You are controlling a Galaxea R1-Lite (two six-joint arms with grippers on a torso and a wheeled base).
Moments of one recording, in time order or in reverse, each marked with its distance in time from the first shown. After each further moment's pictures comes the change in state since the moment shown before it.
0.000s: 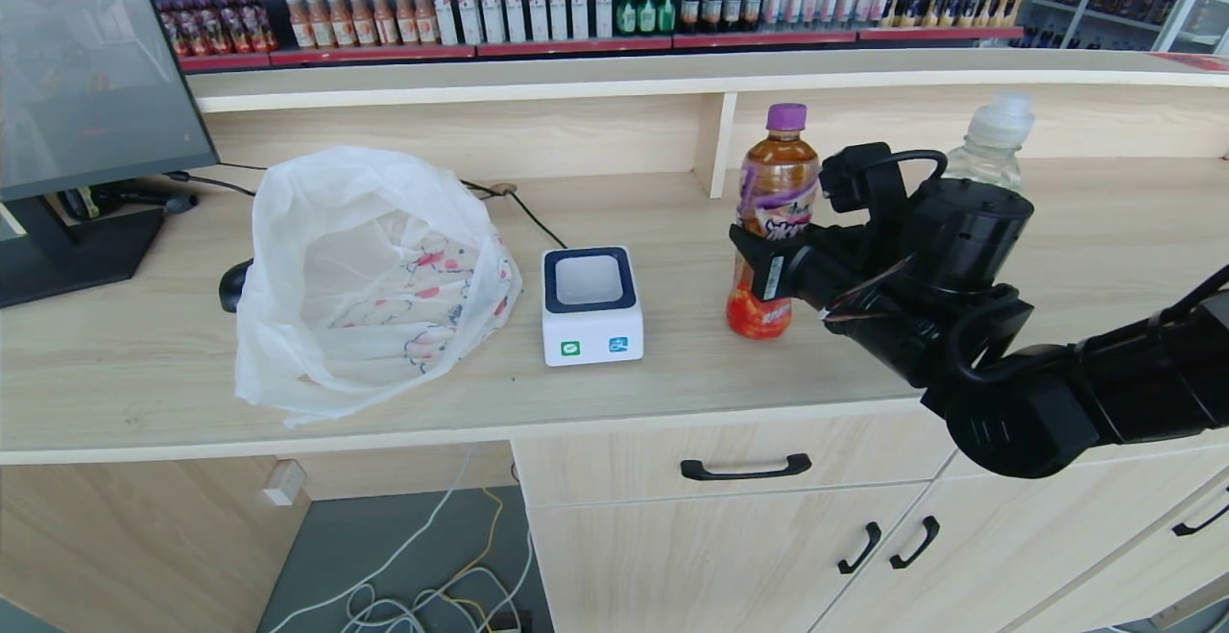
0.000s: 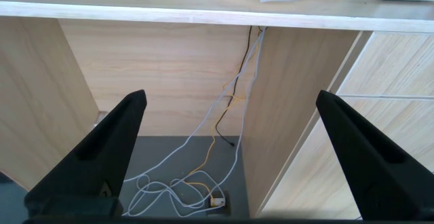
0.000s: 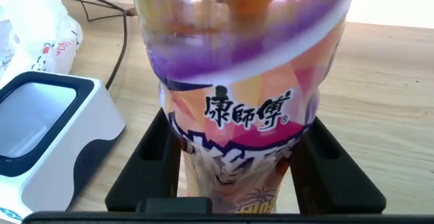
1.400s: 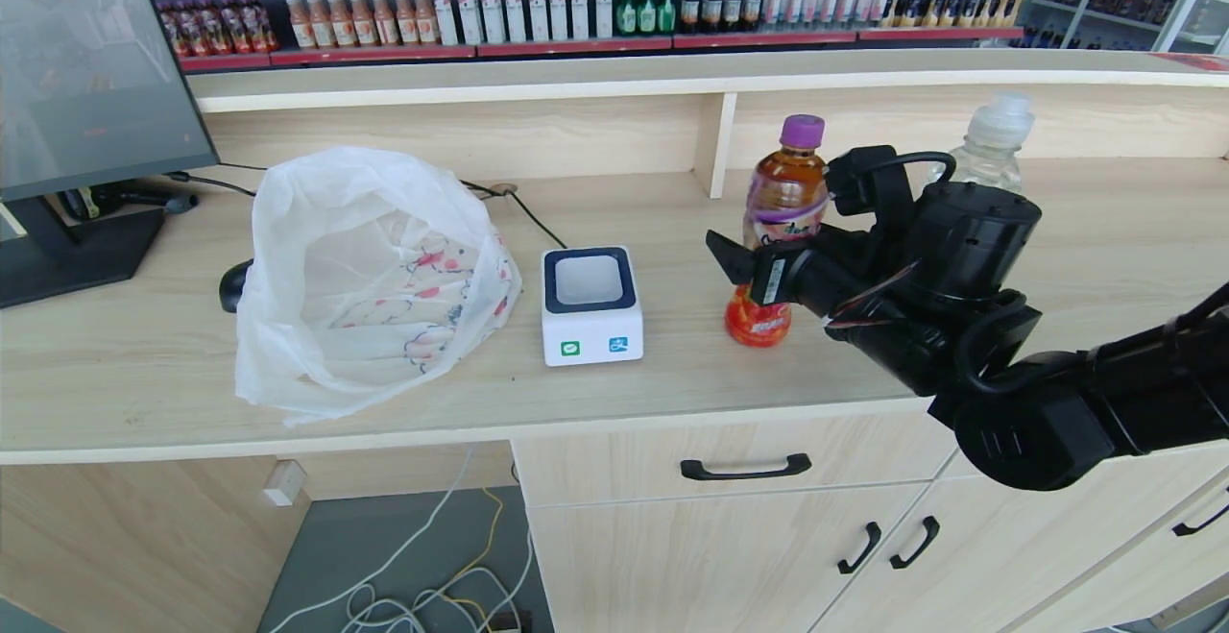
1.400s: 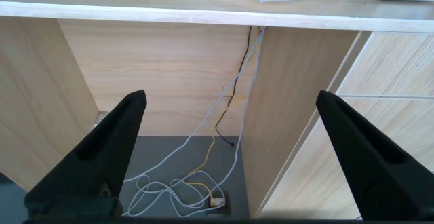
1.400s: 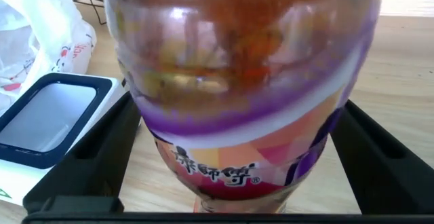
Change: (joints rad) left arm 0.000 0.000 0.000 0.000 0.000 0.000; right arm 0.017 -0.015 0.028 0.000 -0.008 0.040
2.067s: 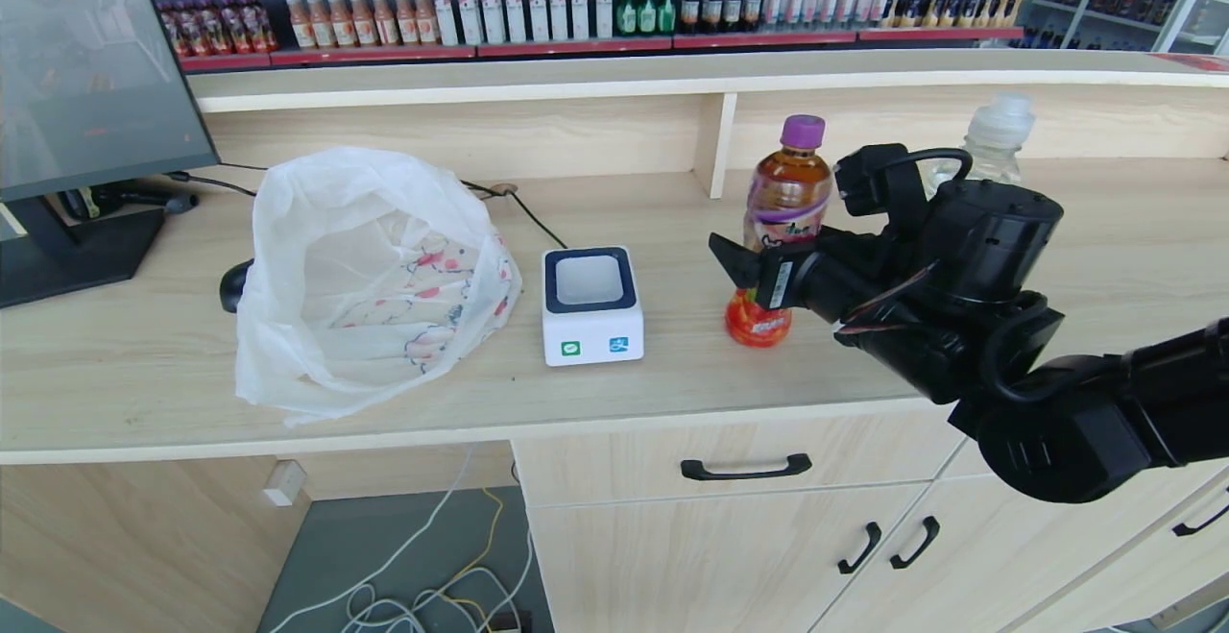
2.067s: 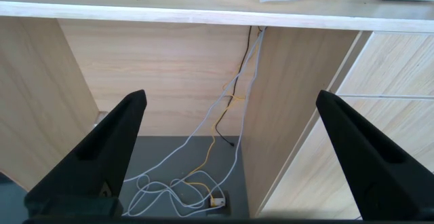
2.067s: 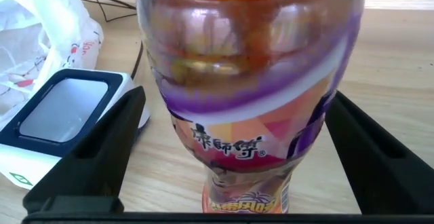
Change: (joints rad) left arm 0.000 0.000 0.000 0.000 0.000 0.000; right arm 0.014 -0.044 0.036 0.027 -0.008 0.022
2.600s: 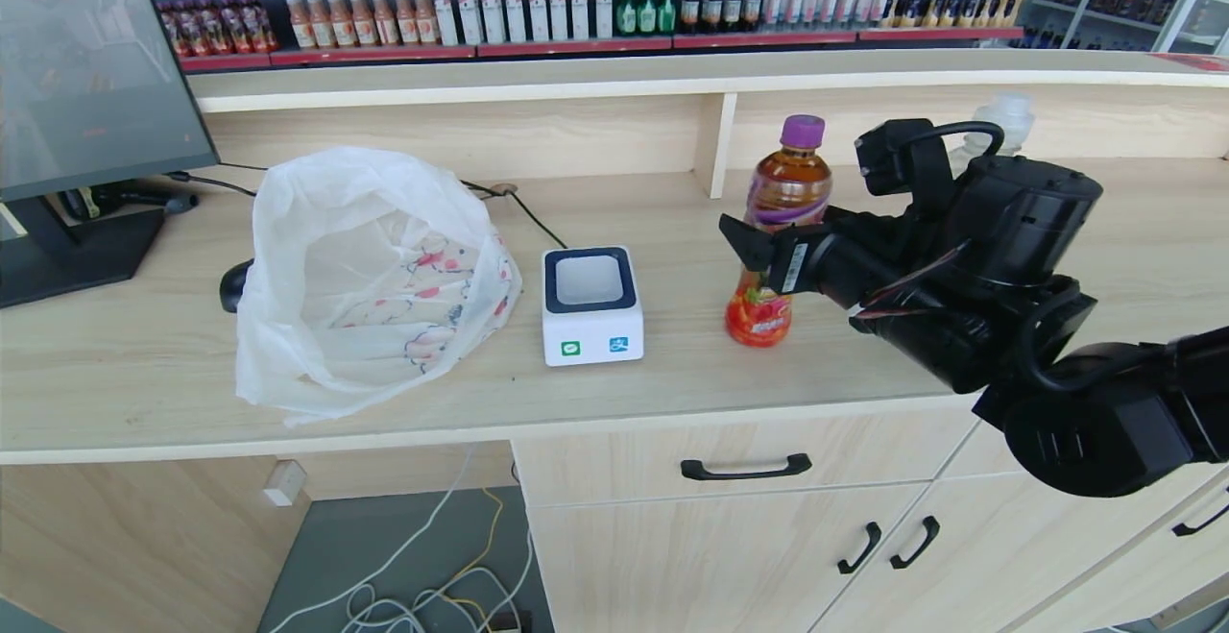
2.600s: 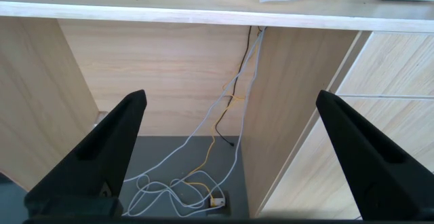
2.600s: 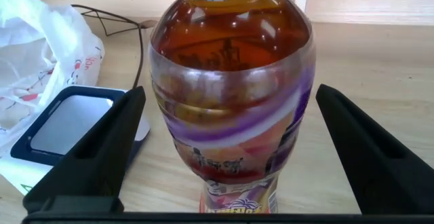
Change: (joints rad) left arm 0.000 0.000 0.000 0.000 0.000 0.000; right arm 0.001 -0.045 -0.010 0.028 -0.015 -0.006
